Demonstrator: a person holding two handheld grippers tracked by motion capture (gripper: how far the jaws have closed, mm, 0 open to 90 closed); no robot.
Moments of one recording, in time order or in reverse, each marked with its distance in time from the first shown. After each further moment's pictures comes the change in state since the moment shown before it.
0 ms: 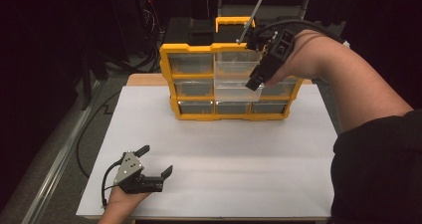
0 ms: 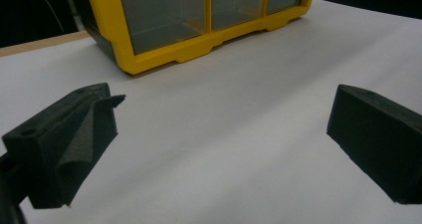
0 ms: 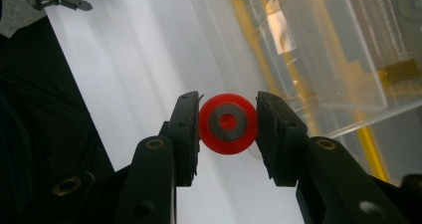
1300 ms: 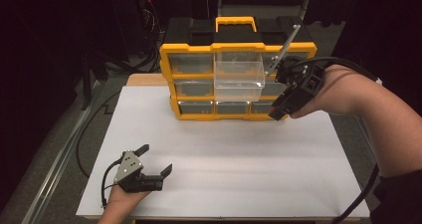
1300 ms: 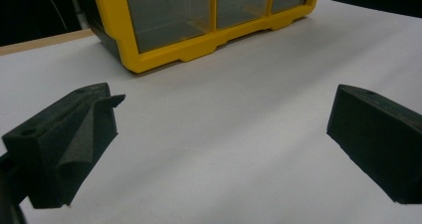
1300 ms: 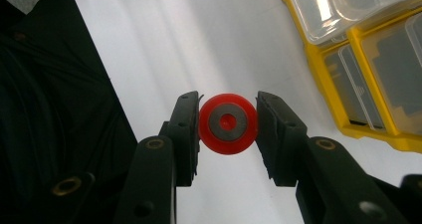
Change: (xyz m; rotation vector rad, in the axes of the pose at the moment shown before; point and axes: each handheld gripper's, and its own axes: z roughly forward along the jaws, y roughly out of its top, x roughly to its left) left arm 0.002 0.001 0.001 -0.006 0.011 -0.012; right arm 0.025 -0.072 0.015 0.013 0.060 0.047
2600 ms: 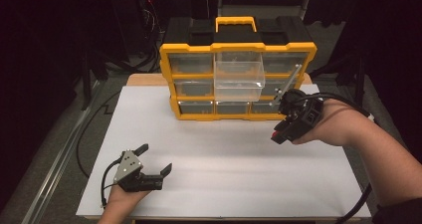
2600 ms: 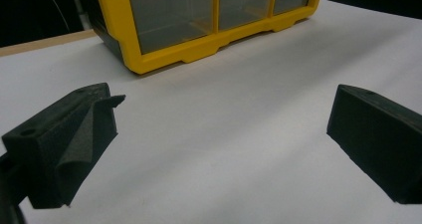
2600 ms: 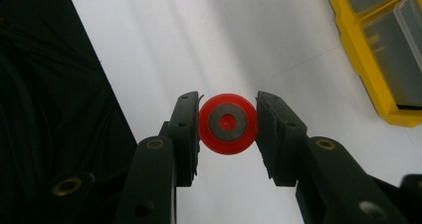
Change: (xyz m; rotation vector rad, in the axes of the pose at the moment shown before) left arm 0.001 0.001 0.000 -0.003 0.009 -0.003; right arm 0.009 -0.039 0.055 -0.007 0.014 0.023
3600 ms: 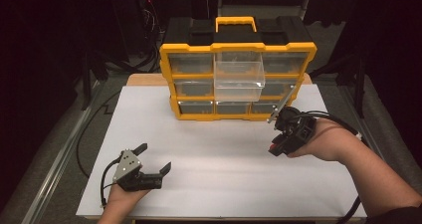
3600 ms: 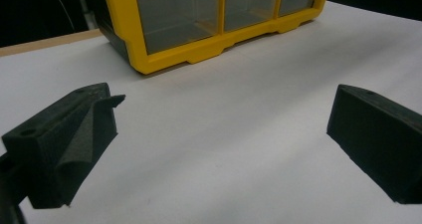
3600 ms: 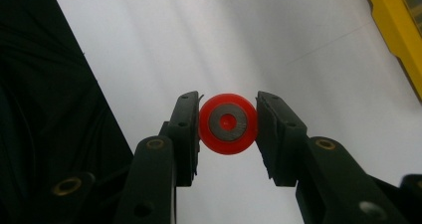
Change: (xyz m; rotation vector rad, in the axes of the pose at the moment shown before) left arm 0.002 0.001 0.000 0.001 0.013 -0.008; right arm 0.001 -0.019 0.046 0.008 0.013 0.030
